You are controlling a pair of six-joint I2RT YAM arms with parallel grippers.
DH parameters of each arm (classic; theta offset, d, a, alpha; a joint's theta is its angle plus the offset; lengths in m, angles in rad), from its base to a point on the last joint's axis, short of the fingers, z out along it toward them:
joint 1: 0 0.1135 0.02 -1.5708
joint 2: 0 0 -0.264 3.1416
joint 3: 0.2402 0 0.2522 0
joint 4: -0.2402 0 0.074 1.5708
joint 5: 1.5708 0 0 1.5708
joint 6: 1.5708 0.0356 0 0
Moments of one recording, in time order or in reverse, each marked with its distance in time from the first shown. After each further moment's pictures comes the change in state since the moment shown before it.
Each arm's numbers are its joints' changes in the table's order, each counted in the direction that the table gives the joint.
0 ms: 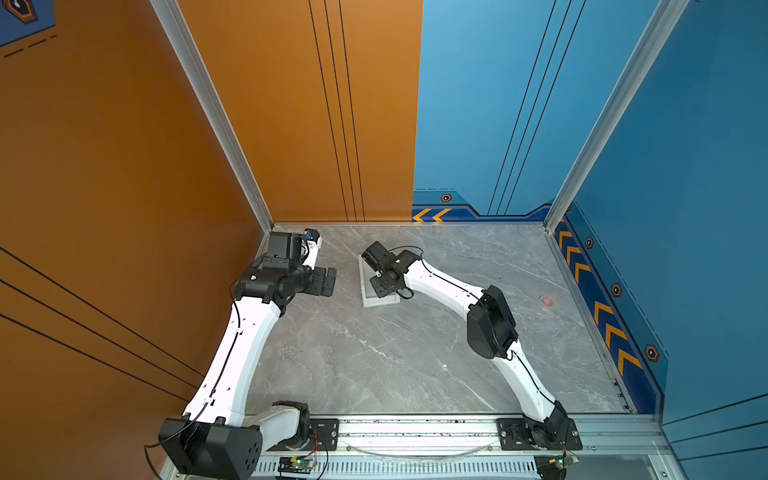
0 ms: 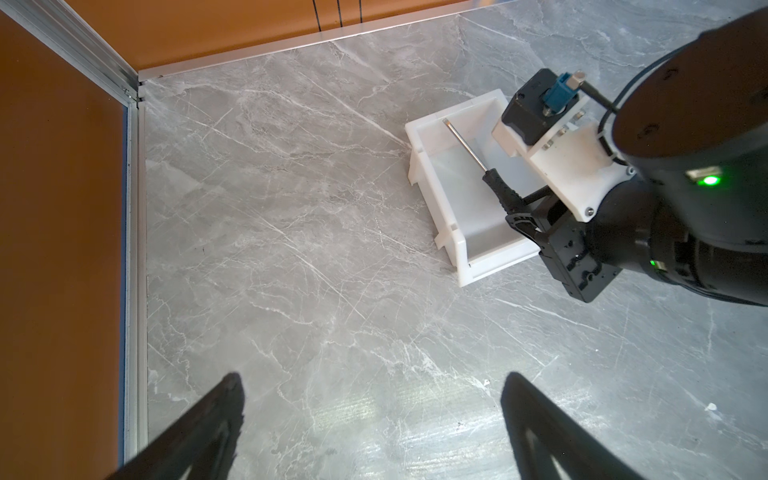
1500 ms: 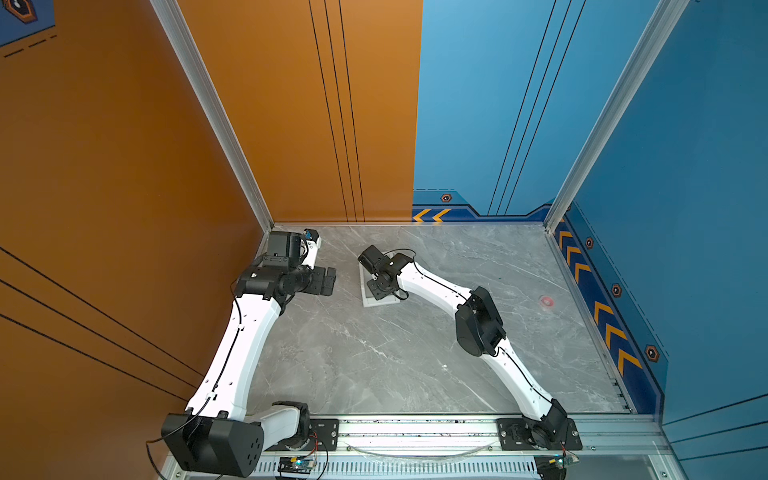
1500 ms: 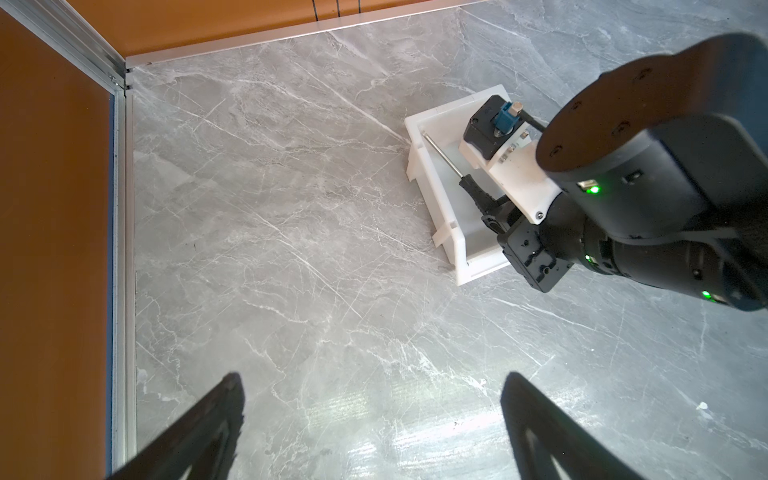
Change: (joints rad) left arm 0.016 0.020 0.000 0.000 0.025 -0.004; right arm -0.003 0.137 0.123 -0.018 -0.011 -0.050
